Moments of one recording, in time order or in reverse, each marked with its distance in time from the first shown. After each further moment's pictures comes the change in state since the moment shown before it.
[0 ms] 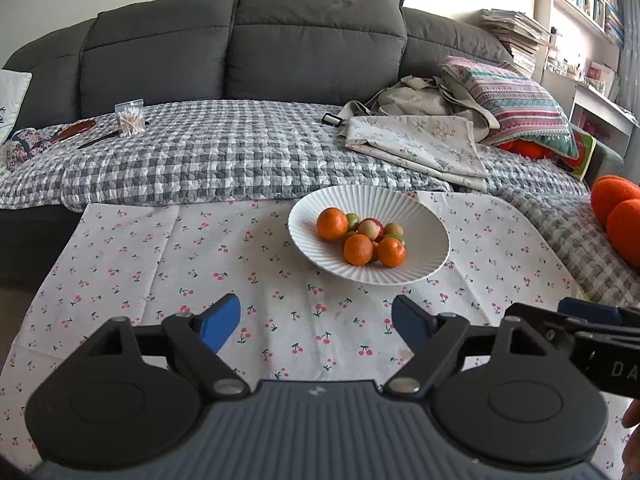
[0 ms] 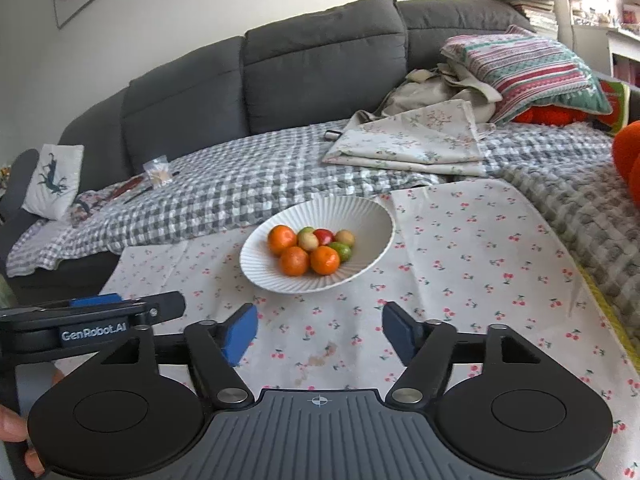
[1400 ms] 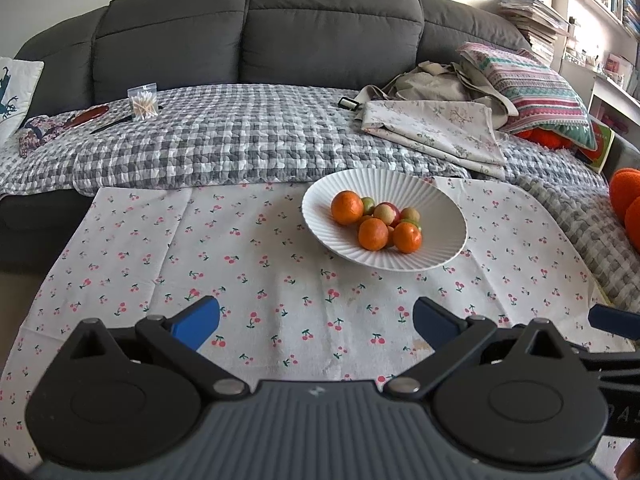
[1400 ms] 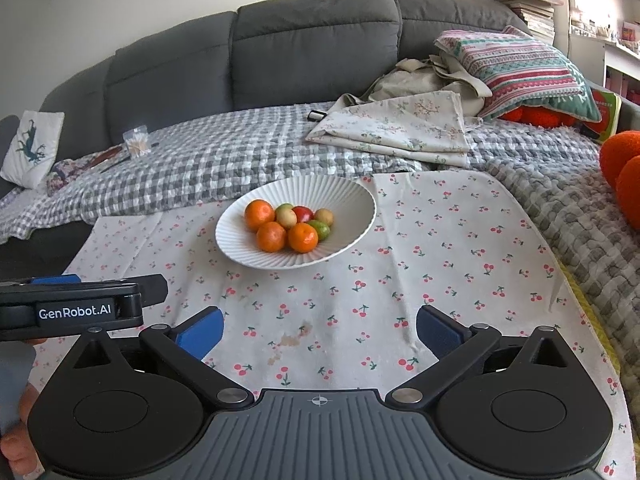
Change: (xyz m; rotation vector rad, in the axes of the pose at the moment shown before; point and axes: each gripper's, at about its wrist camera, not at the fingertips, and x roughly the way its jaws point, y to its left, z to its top) left arm 0.009 0.000 -0.003 -0.015 0.045 0.049; right arm 0.011 0.006 -0.007 -0.067 0.050 -0.082
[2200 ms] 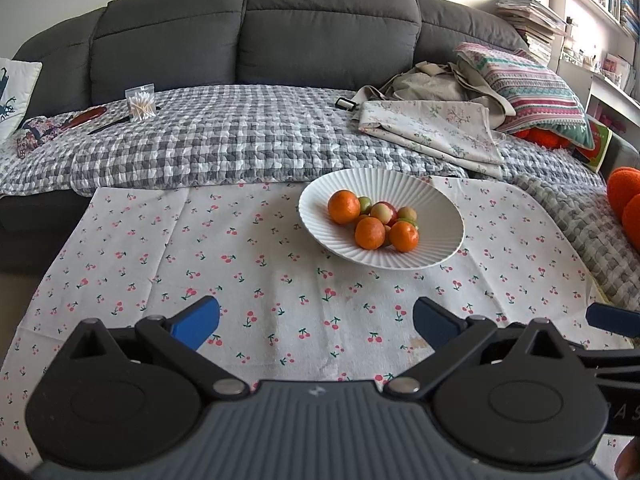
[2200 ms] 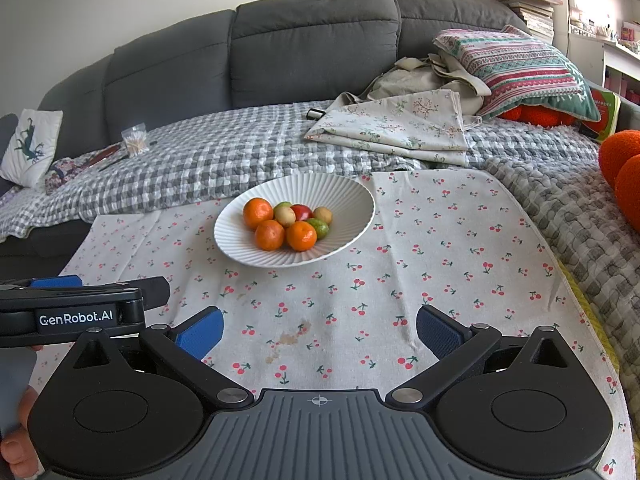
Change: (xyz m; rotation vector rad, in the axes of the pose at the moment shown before) left arm 0.000 -0.001 -0.002 0.004 -0.006 -0.006; right arm 0.000 -0.001 0.000 0.000 0.002 -0.001
